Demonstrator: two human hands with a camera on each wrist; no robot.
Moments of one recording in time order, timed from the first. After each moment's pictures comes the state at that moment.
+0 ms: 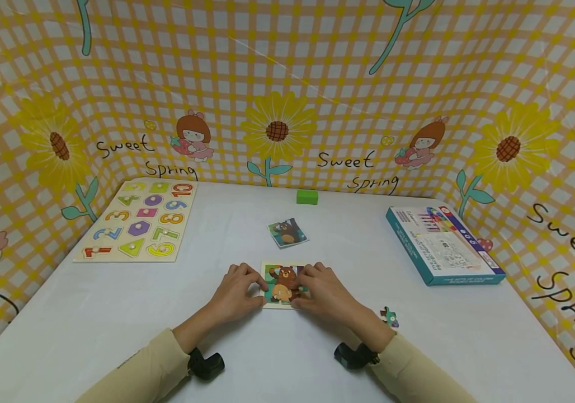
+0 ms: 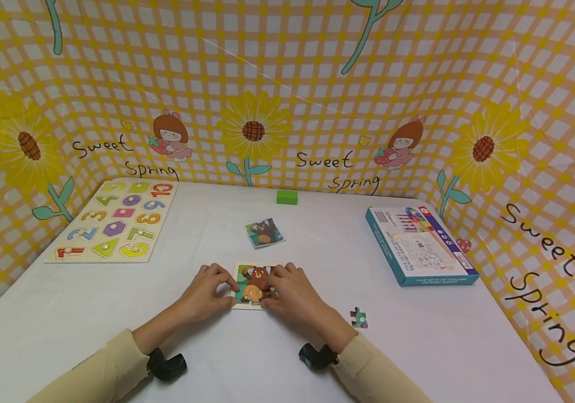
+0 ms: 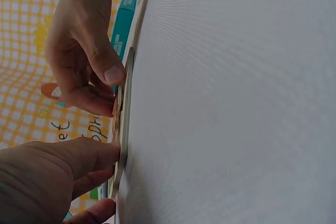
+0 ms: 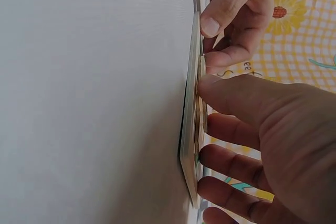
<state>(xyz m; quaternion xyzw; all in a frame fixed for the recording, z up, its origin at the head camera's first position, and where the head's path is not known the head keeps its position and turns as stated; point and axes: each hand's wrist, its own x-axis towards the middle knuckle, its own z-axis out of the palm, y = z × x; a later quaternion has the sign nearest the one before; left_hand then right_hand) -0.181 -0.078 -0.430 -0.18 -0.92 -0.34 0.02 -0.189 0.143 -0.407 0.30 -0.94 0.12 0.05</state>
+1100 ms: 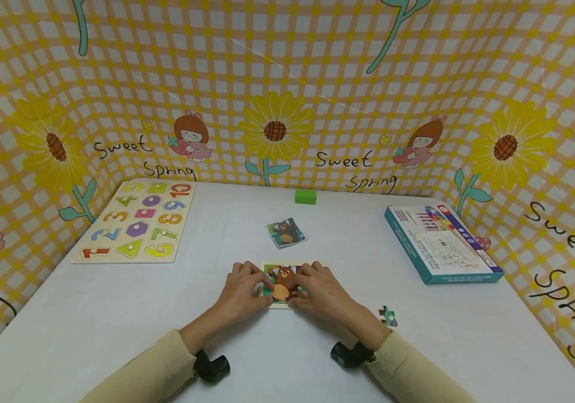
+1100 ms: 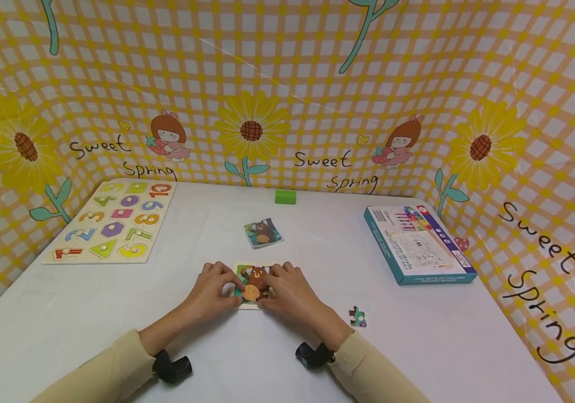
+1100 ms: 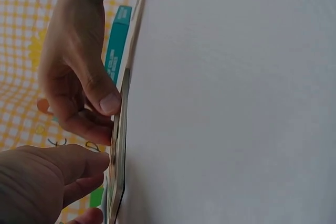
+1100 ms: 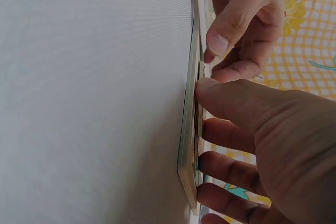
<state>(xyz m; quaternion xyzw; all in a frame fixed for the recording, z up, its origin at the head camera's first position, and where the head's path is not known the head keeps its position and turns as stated) -0.180 -0.066 -0.431 -0.20 -0.92 -0.34 0.06 -0.190 0.140 -0.409 0.30 -0.94 0.12 0.06</state>
